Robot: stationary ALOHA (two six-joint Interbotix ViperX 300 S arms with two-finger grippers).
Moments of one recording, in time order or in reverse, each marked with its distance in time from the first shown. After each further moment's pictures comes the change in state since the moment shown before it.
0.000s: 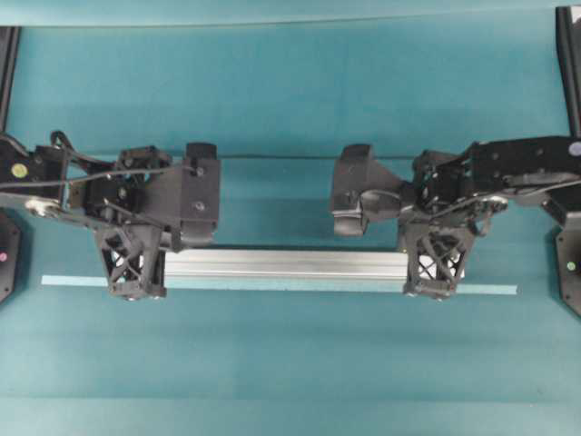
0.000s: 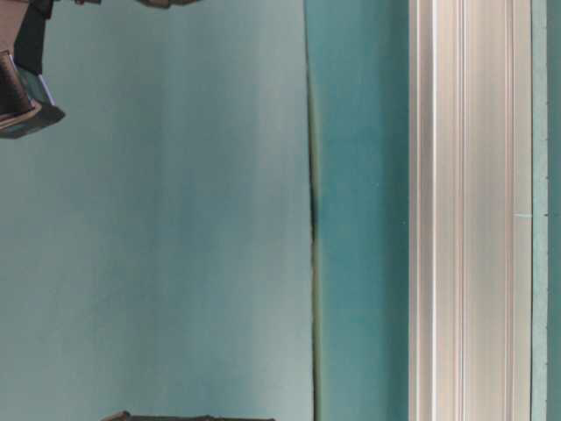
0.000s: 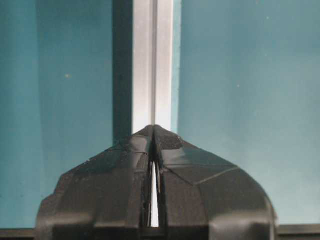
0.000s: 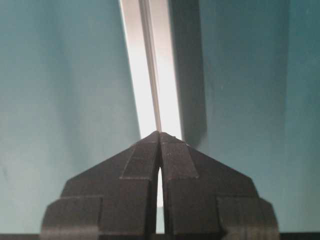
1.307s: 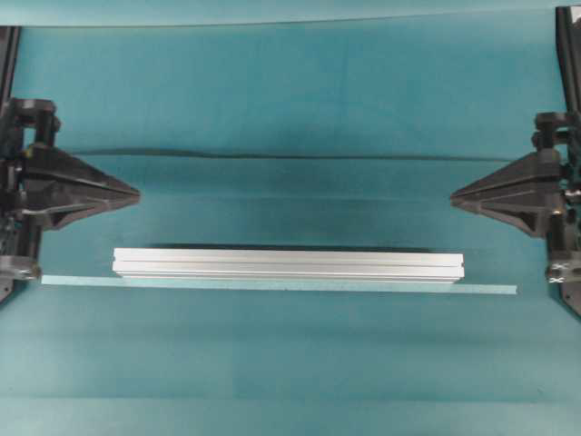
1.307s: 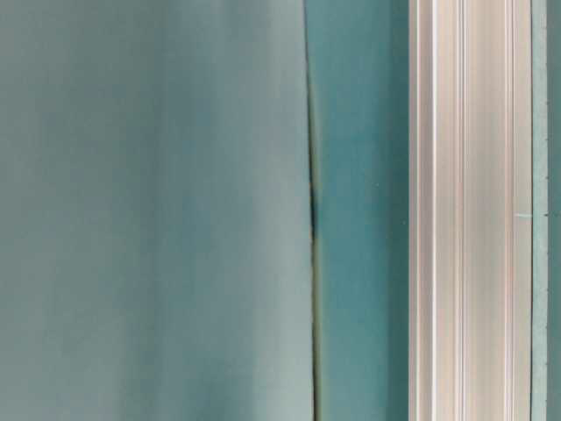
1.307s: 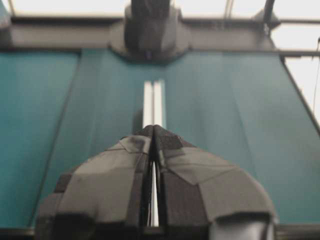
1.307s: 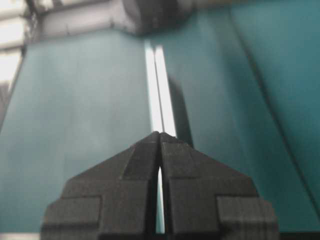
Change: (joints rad) left arm 0.011 -0.555 0.364 -0.006 -0.735 0.025; right arm -0.011 -0.730 0.486 0.057 -0.822 0.023
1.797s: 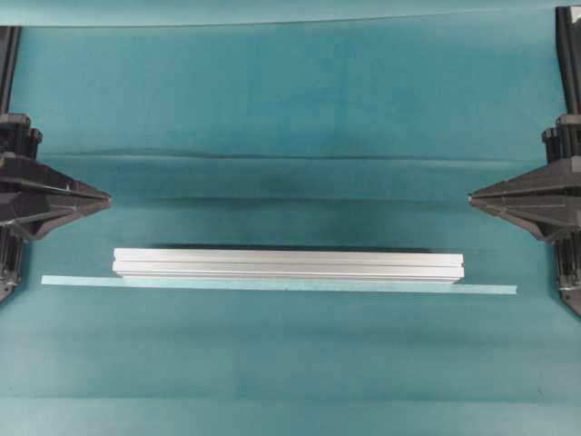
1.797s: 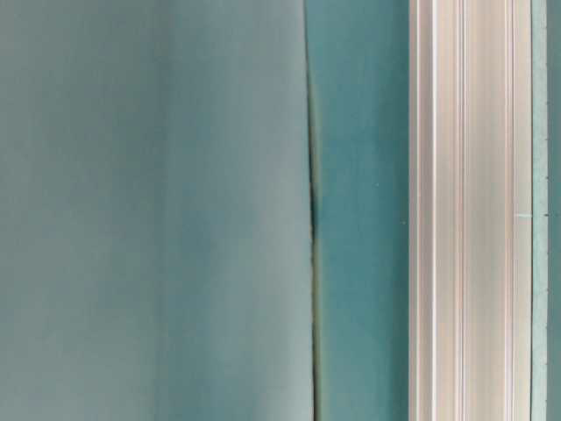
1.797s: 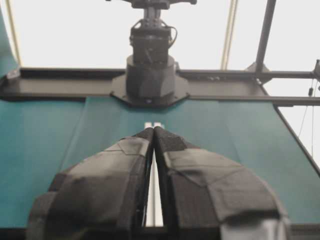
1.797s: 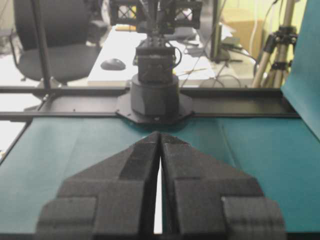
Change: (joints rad) left arm -0.003 -0.156 0.261 -0.012 -0.368 0.026; right arm 0.040 -0.106 0.204 -0.129 -0.503 -0.072
